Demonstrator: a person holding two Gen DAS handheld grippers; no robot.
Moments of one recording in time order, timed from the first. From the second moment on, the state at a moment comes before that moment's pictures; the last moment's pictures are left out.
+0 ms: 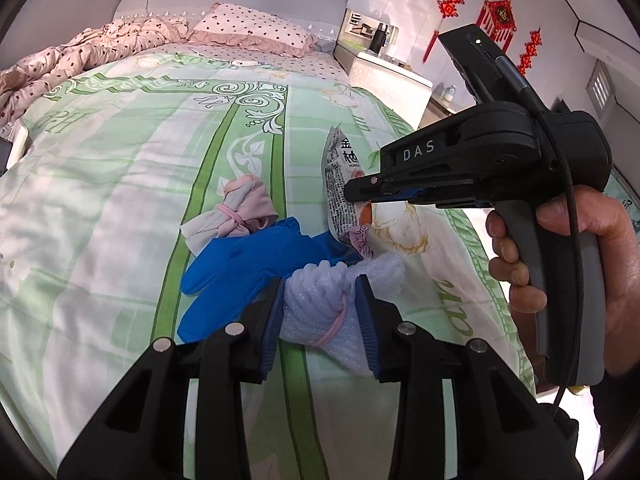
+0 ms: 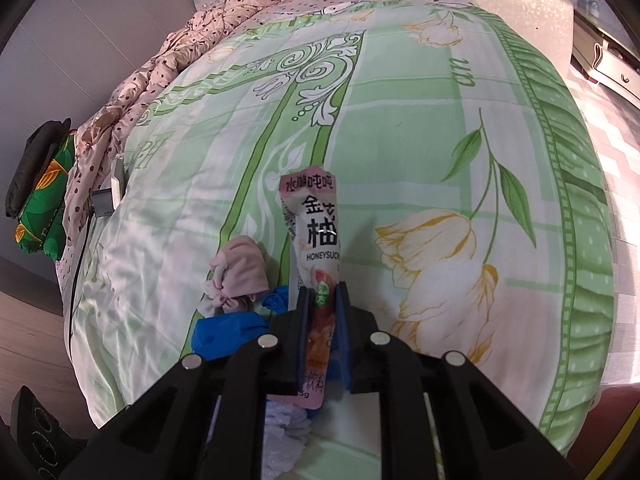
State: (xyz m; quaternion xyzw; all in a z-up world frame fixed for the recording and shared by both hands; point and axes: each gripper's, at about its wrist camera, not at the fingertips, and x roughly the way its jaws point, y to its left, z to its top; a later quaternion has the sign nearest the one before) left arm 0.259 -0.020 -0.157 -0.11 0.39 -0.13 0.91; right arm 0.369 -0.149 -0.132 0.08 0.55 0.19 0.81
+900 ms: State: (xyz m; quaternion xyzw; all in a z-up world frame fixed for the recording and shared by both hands) left arm 0.195 -0.043 0.017 -0.06 0.26 -0.14 0.95; right arm 0.235 -0.316 0.041 0.15 0.38 0.17 0.90
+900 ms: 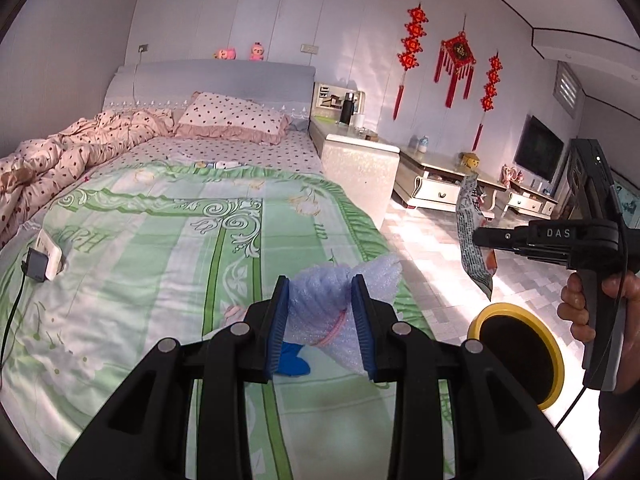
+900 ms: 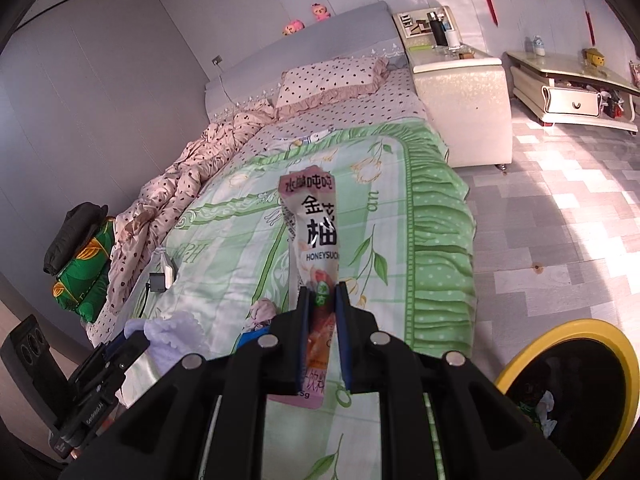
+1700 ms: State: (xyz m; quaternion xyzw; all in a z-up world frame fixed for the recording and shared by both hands) left arm 0.198 -0.278 0.026 -0.01 0.29 -0.30 0.91; right arm 0.136 -0.507 0.042 0.18 0.35 0.01 0.92
